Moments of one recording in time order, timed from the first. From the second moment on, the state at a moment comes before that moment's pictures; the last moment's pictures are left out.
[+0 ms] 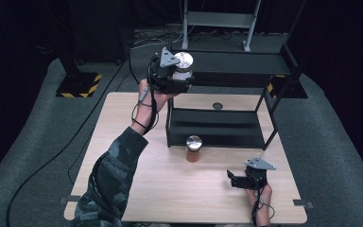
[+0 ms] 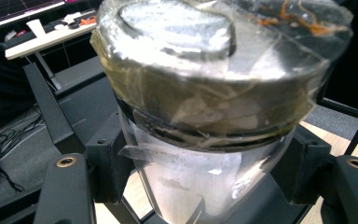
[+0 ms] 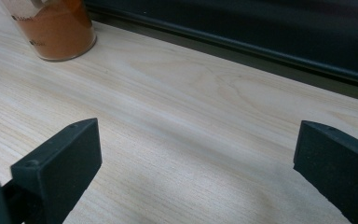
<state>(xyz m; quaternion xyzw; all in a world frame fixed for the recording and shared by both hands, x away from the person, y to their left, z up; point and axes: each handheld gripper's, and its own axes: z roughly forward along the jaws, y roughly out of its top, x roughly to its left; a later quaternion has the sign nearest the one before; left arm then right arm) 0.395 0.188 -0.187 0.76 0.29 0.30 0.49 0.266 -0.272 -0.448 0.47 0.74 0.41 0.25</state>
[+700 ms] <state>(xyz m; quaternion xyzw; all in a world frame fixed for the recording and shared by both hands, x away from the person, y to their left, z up) 0.401 0.186 -0.167 0.76 0.29 0.30 0.50 0.266 -0.272 -0.448 0.47 0.74 0.41 0.25</state>
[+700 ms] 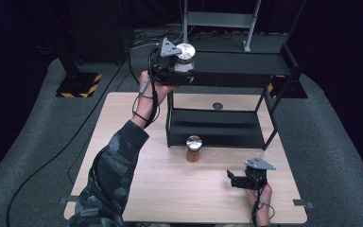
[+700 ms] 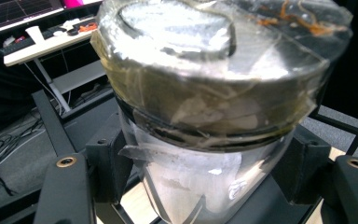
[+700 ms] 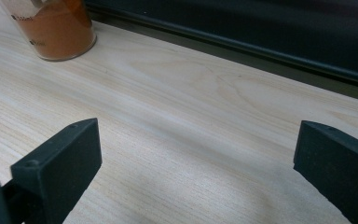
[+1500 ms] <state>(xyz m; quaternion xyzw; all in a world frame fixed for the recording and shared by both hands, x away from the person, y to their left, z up) 0.430 0.175 -0.148 0.75 0.32 0.30 0.49 0.266 -0.273 -0.448 0.47 0.74 0.41 0.25</state>
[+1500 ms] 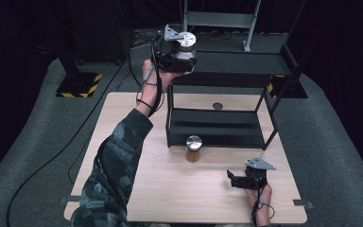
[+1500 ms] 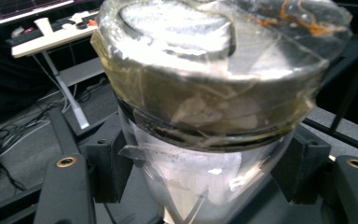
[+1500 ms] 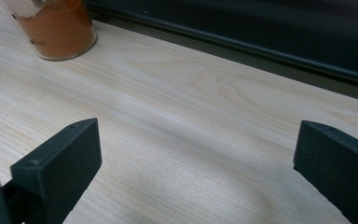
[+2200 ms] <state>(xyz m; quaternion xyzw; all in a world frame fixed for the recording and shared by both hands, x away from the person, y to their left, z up) 0.460 0.160 -0.140 0.75 0.36 0.29 0.47 0.267 -0.272 -0.448 0.47 0.74 0.40 0.25</state>
